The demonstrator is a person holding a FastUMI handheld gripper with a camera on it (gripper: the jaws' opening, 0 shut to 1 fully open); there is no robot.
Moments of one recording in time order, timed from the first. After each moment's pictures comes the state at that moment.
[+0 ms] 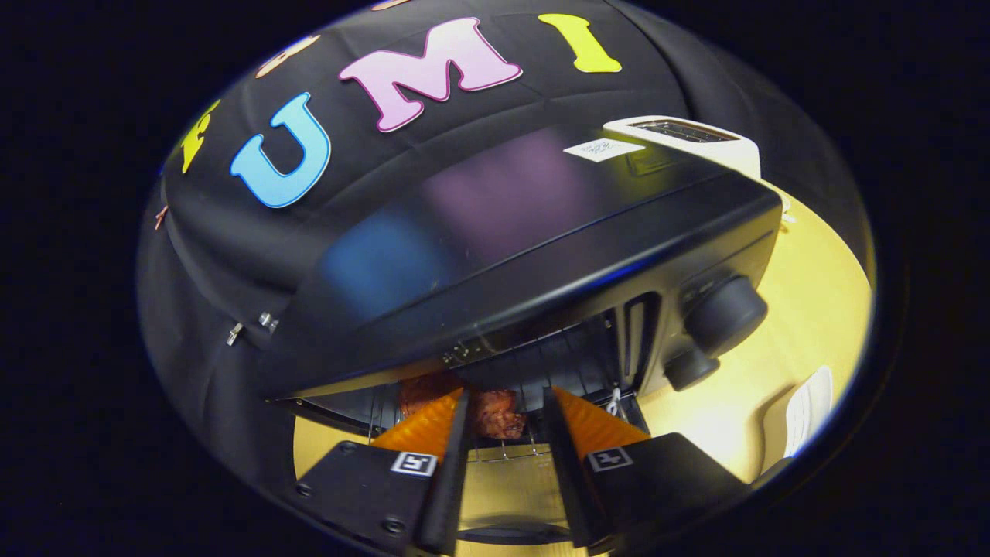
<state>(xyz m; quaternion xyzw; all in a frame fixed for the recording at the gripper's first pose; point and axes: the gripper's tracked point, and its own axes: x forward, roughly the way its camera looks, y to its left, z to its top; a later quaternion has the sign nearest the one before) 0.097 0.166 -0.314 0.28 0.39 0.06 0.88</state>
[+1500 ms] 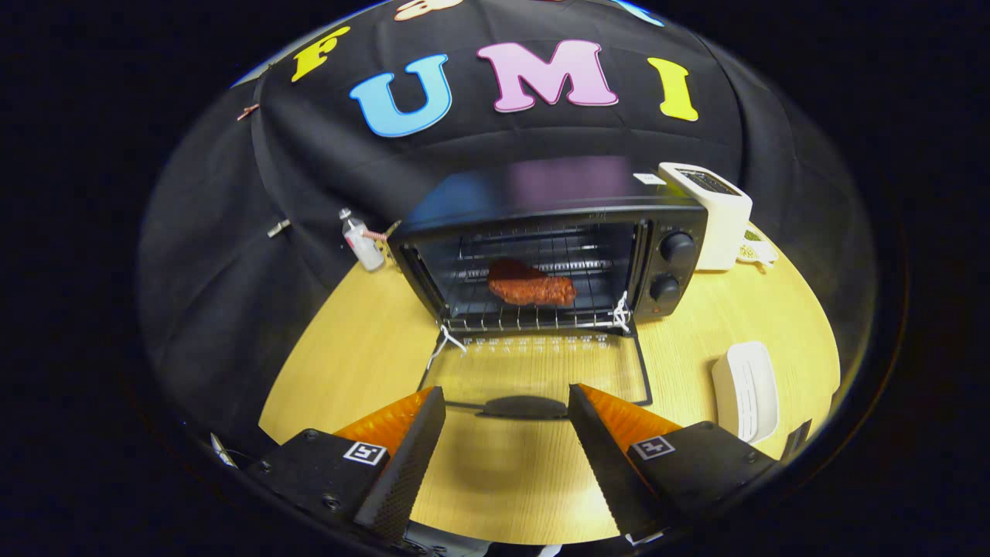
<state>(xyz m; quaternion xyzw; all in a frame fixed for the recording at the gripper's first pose) -0.080 0.199 -0.260 0.12 0.40 0.16 0.89</state>
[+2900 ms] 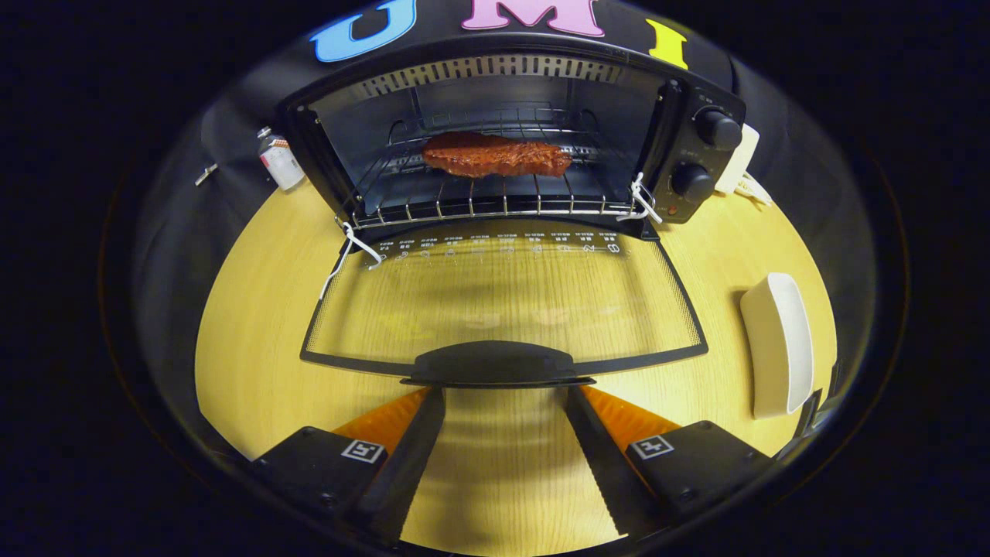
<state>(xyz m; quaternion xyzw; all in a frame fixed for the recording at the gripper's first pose) -0.086 0.218 -0.379 0.06 0.53 0.08 0.84</state>
